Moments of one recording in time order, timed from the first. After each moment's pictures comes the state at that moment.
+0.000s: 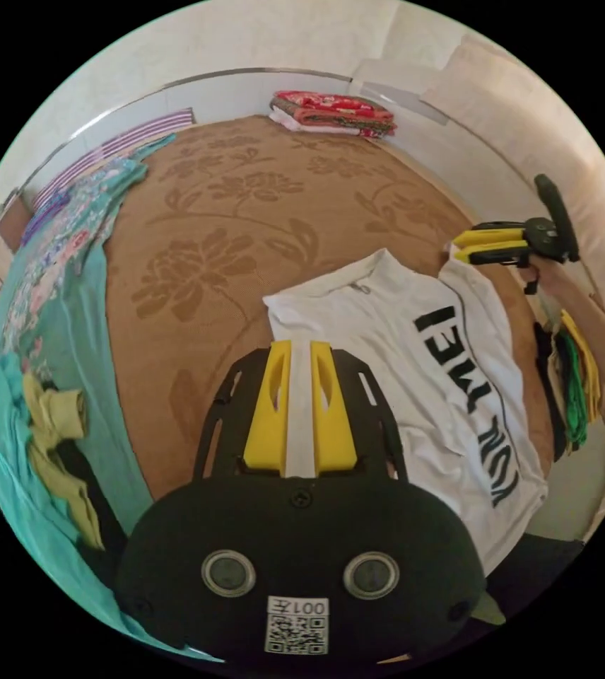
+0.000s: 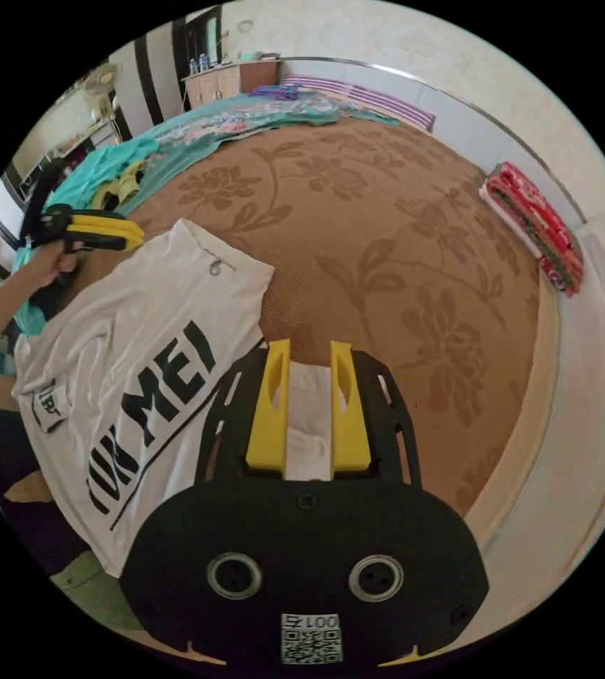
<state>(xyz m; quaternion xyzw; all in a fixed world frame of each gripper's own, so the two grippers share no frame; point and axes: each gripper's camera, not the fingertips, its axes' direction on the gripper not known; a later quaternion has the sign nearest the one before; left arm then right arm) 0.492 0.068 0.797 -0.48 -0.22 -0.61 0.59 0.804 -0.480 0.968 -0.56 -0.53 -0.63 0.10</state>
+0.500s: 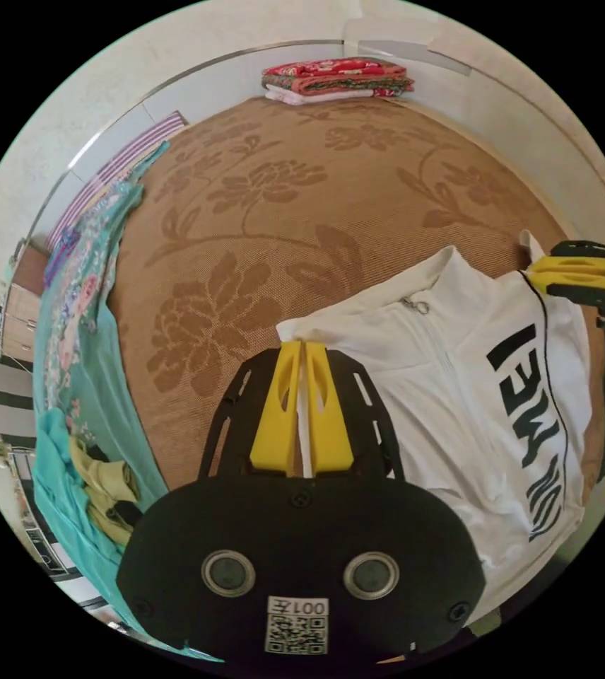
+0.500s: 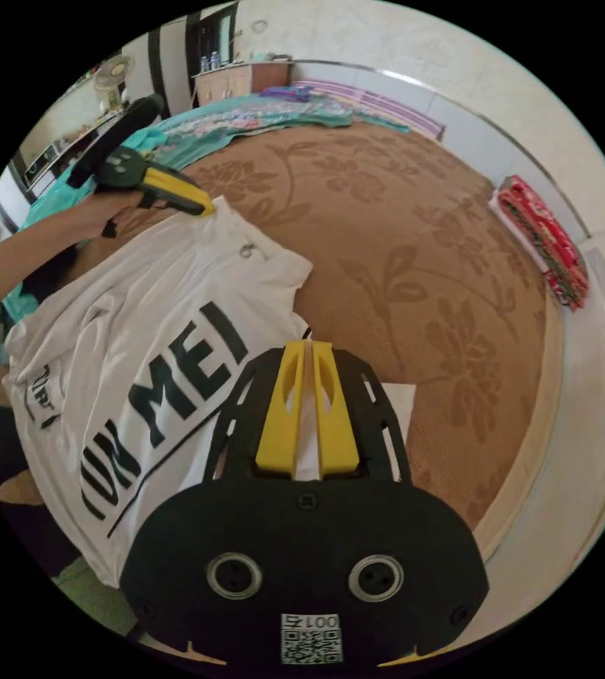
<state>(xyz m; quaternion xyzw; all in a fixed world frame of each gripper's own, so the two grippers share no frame) 0.417 0.096 0.876 -0.59 -0.24 -0.53 0.55 0.867 -0.485 1.042 -0.54 -0.54 -0.64 0.10</state>
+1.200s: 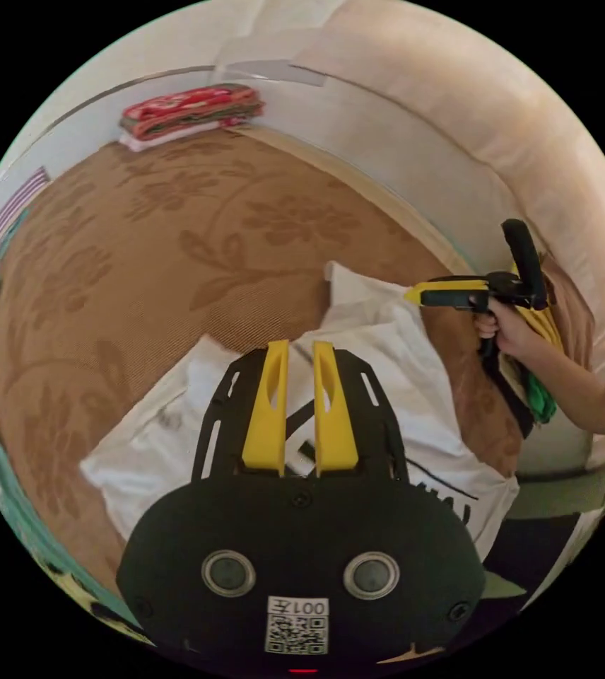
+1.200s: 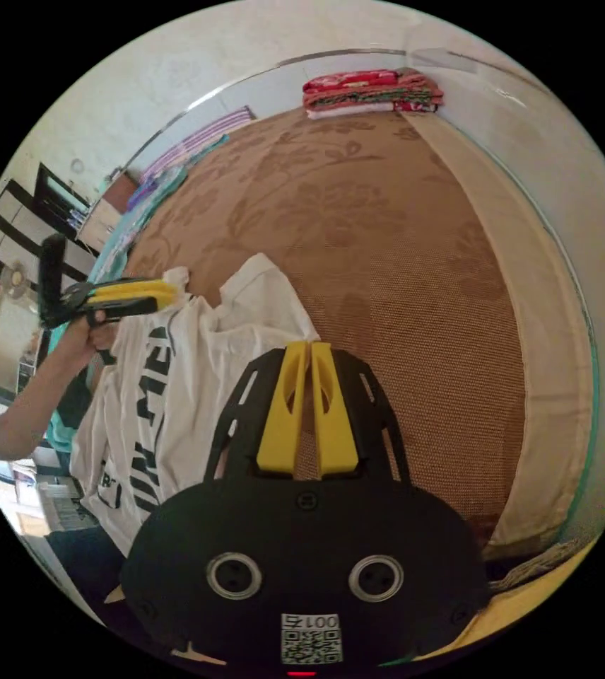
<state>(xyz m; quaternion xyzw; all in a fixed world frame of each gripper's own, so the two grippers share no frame) 0.372 0.054 1.045 -0.43 -0.03 -0.56 0.71 0.985 -0.529 1.307 -0.74 -0.36 -0.49 0.30</state>
